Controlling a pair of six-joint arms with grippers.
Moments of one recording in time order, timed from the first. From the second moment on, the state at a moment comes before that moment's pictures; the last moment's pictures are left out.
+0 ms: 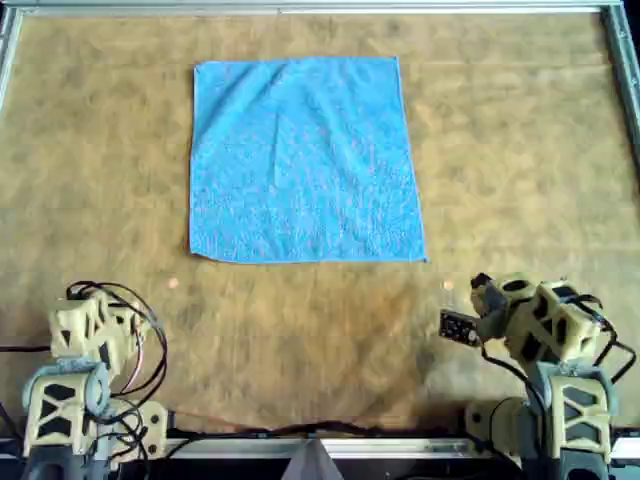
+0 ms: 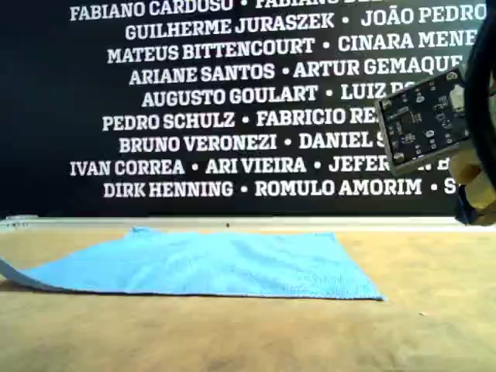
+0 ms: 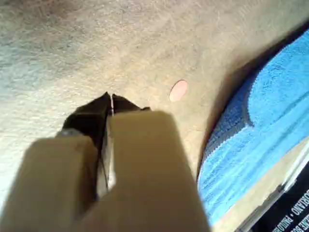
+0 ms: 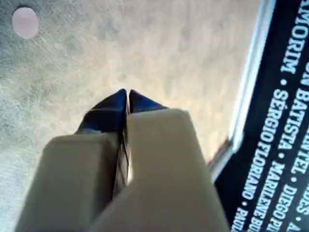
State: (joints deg) left arm 2.7 178.1 174.0 48.3 6.8 9.5; right arm -2.7 176.6 173.1 41.7 -14.9 -3.6
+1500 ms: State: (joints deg) left arm 2.7 178.1 174.0 48.3 6.7 9.6; right arm -2.7 176.6 173.1 41.7 -14.9 -3.3
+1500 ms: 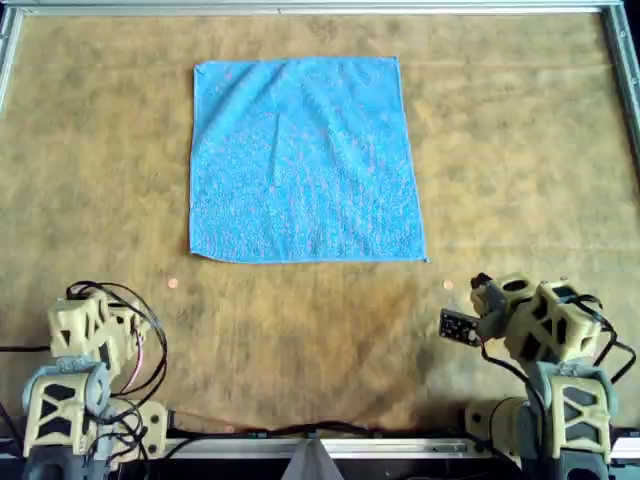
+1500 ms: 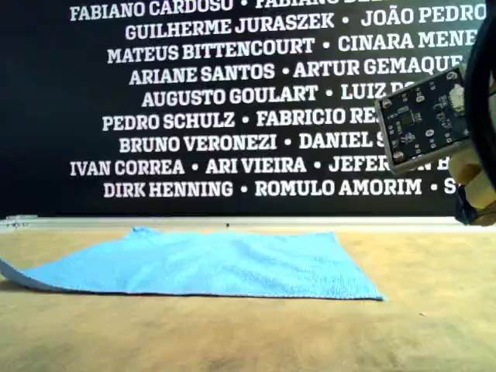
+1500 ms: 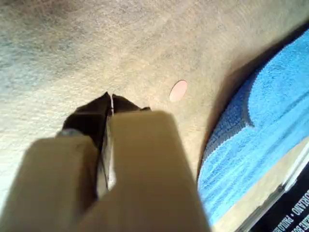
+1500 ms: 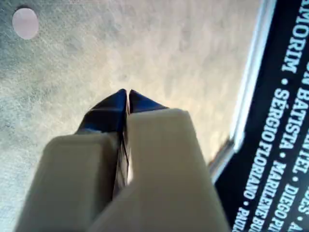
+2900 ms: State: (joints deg) left arm 1.2 178.1 173.2 48.3 6.8 9.5; right arm -2.5 176.6 173.1 40.3 -16.0 -3.3
